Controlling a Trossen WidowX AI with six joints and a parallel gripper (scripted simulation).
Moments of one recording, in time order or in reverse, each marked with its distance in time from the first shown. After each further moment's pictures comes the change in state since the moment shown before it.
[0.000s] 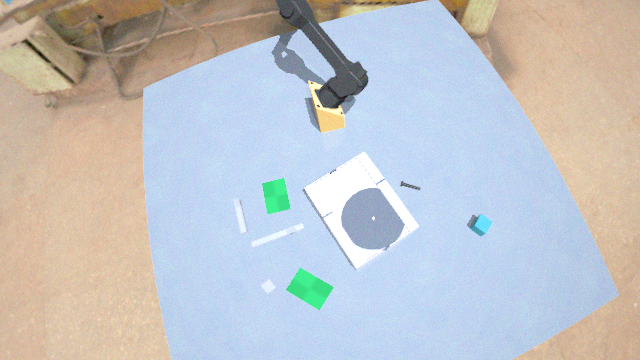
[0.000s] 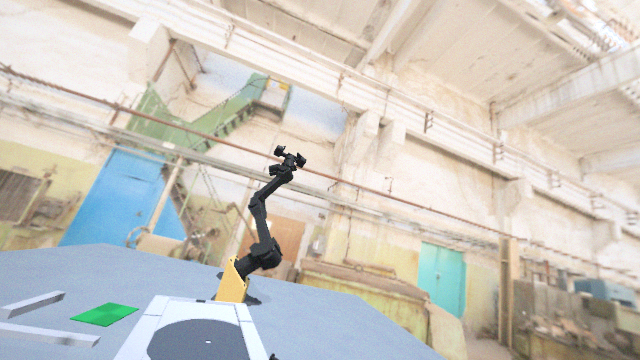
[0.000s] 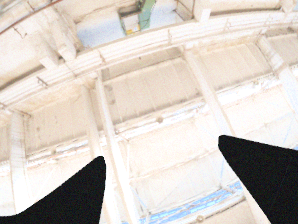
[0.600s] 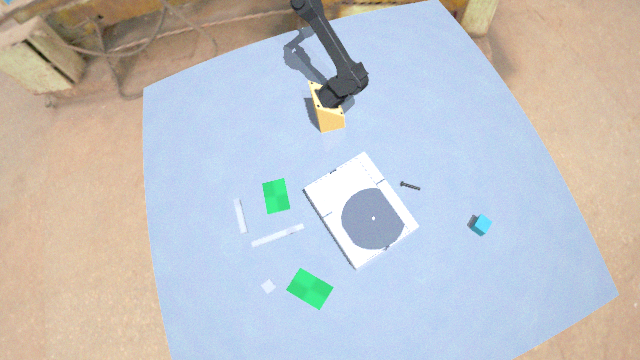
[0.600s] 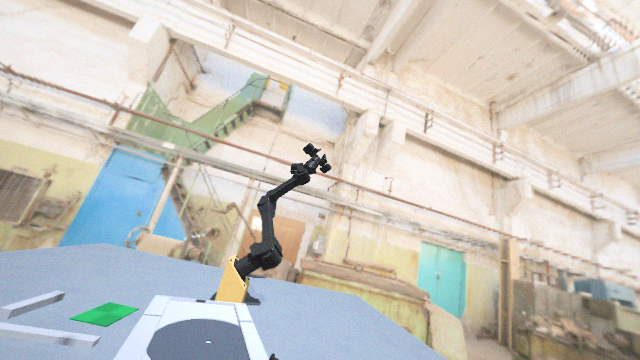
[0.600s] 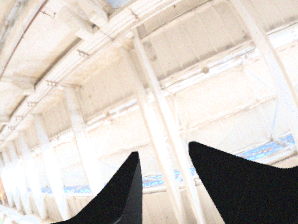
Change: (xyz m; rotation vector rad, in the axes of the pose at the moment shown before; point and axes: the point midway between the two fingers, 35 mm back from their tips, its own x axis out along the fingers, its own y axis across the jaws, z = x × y) arm -0.038 0.139 -0.098 0.231 0.257 0.312
